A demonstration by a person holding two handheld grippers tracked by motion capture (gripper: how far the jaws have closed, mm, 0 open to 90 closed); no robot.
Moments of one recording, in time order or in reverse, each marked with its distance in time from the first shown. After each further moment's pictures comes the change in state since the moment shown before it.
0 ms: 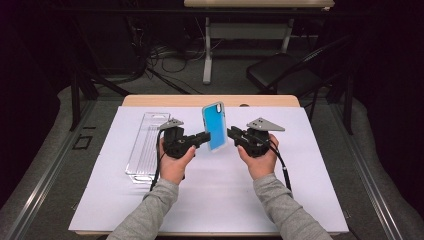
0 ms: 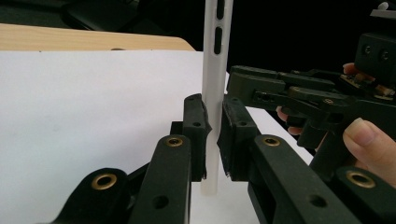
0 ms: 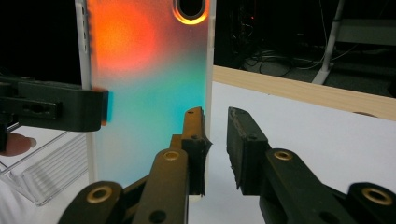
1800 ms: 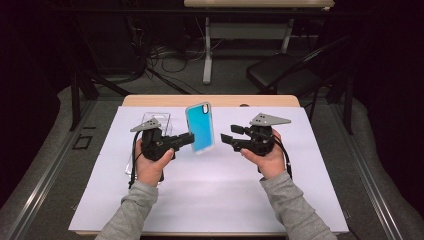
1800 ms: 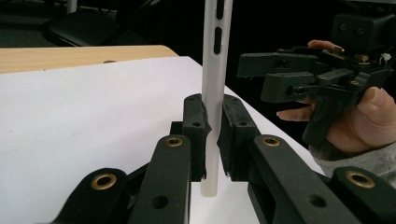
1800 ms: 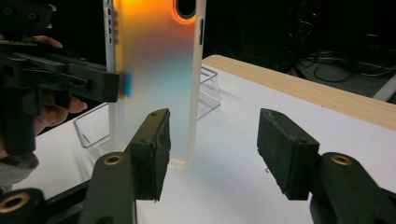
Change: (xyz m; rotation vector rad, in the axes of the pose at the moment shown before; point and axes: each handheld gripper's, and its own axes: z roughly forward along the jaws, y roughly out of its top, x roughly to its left) left arm 0.018 0.005 -0.052 -0.012 -0.101 0.085; right arm 0.002 0.024 -0.020 0.039 0.235 -0.046
